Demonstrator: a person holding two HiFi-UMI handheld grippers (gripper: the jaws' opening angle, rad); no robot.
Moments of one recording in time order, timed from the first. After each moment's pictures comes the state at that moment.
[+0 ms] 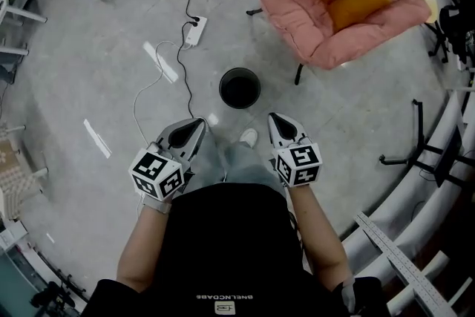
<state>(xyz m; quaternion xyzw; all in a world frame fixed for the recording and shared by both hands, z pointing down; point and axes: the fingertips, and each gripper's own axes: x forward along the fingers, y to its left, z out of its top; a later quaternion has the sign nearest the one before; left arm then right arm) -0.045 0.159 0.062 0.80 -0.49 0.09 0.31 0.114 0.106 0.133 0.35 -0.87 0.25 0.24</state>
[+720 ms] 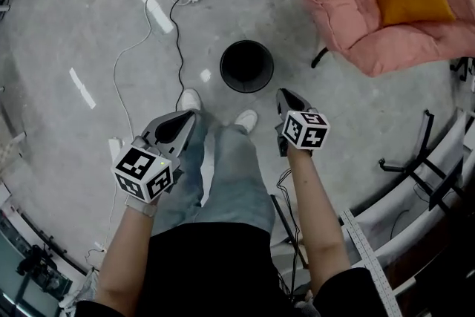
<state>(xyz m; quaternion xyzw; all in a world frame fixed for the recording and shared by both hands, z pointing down) -0.087 0.137 0.246 0.74 -0.51 0.13 0.42 0.109 0.033 0.406 0.35 -0.79 0.39 0.32</state>
